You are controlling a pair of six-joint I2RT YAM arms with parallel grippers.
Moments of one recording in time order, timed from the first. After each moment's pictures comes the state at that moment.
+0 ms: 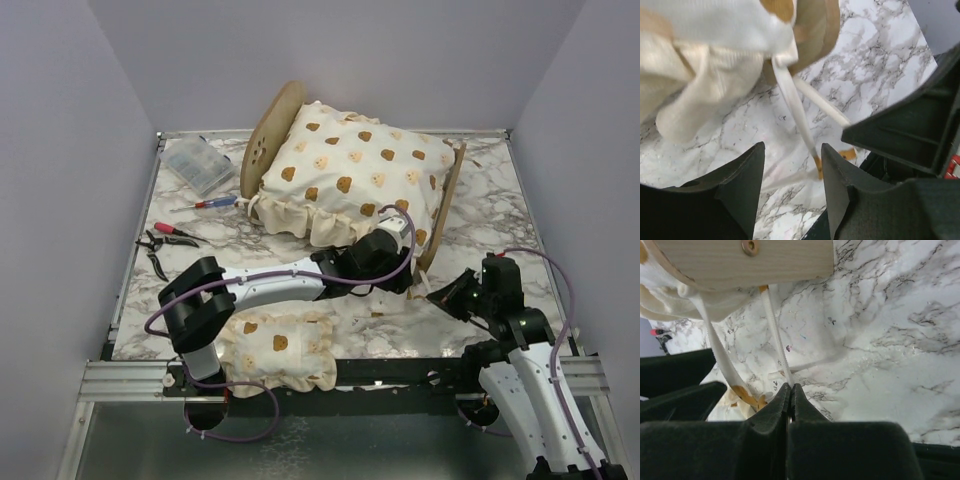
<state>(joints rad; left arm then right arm) -1.13 1.70 1.16 -0.02 -0.05 -0.61 0.14 0.48 0.45 -0.78 -0.25 0.88</state>
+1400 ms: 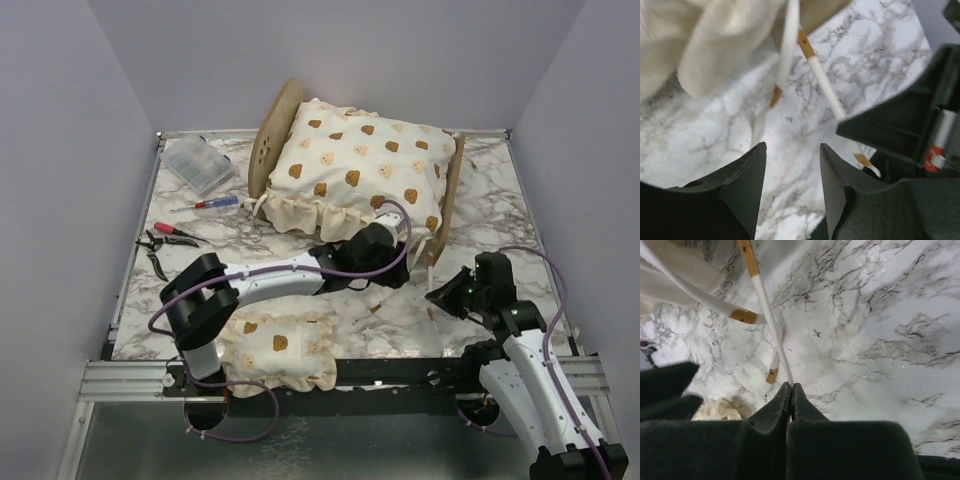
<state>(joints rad) -1.07 1.77 1.22 -0.04 0.00 -0.61 0.14 0.60 0.46 -0.74 -0.20 0.87</state>
